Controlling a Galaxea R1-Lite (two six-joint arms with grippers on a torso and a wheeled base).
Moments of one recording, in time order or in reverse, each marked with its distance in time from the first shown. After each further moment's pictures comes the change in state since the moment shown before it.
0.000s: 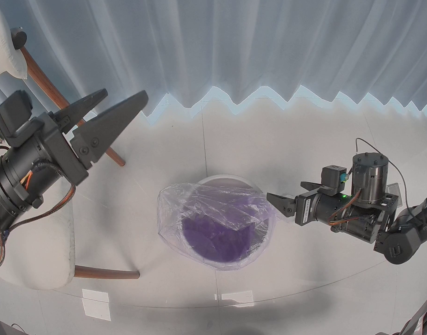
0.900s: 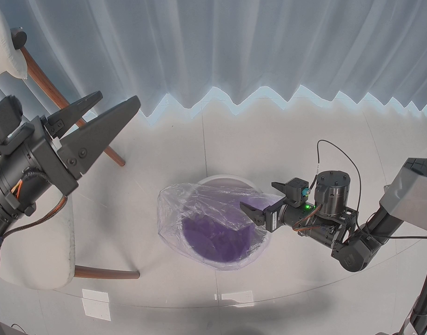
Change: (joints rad) left arm -0.003 -0.042 0.026 0.010 -0.025 0.003; right arm 0.008 0.331 -0.079 -0.347 0.077 -0.208
